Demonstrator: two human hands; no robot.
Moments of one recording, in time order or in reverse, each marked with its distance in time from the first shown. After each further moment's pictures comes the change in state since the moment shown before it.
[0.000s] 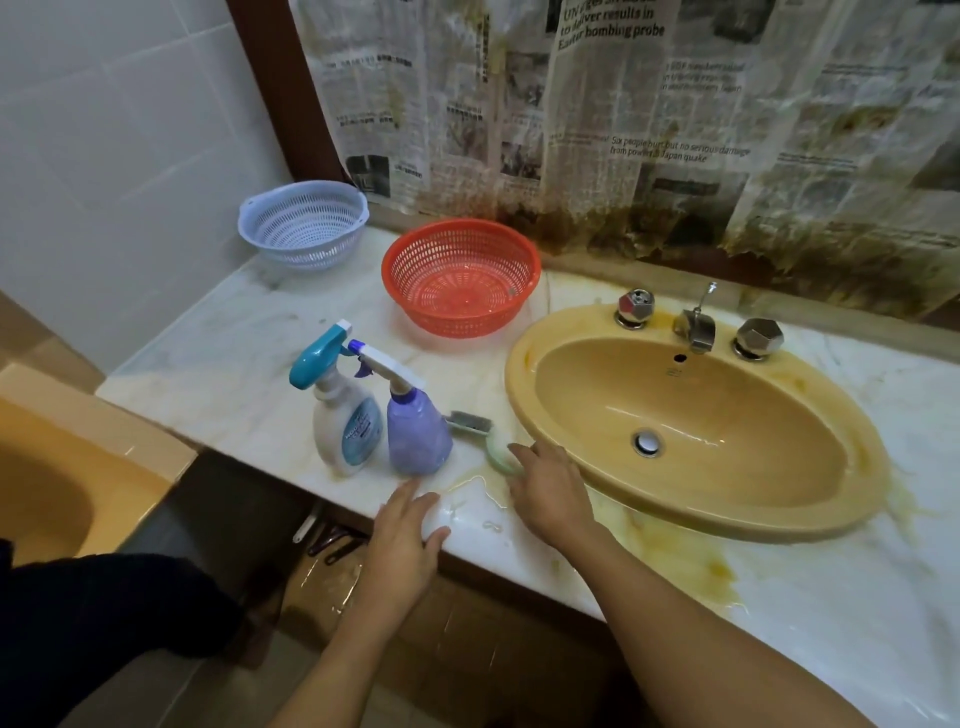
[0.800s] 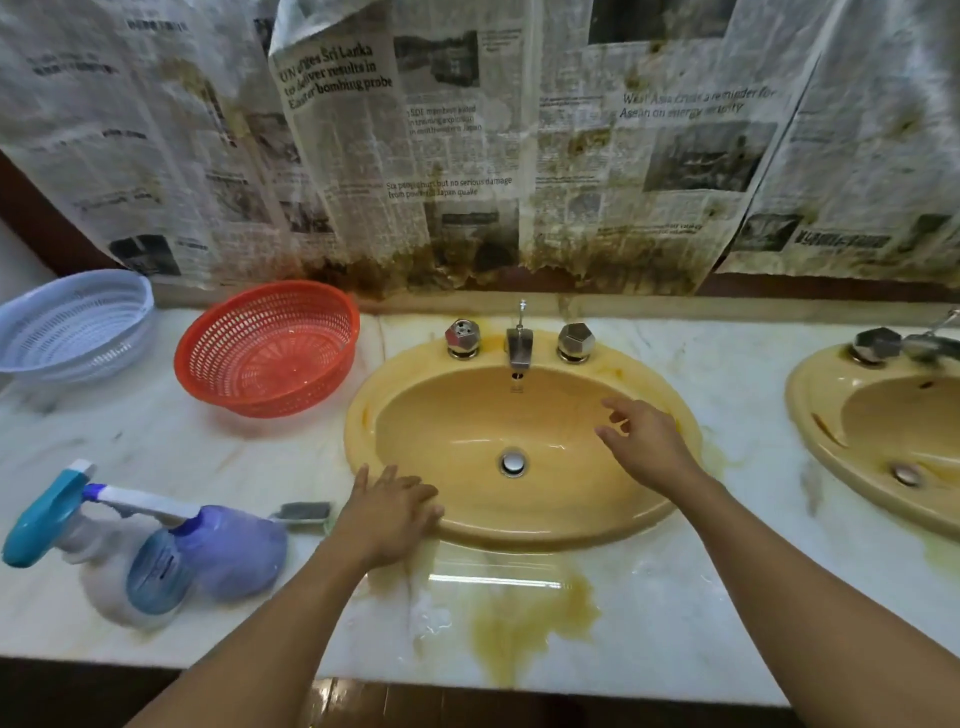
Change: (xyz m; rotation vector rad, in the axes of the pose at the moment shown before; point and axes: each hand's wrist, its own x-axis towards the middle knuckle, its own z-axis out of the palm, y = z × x) left_hand 0.135 0.173 0.053 0.567 -0.528 0.380; right_hand -0.035 0.252 -0.168 0.284 0.276 0.444
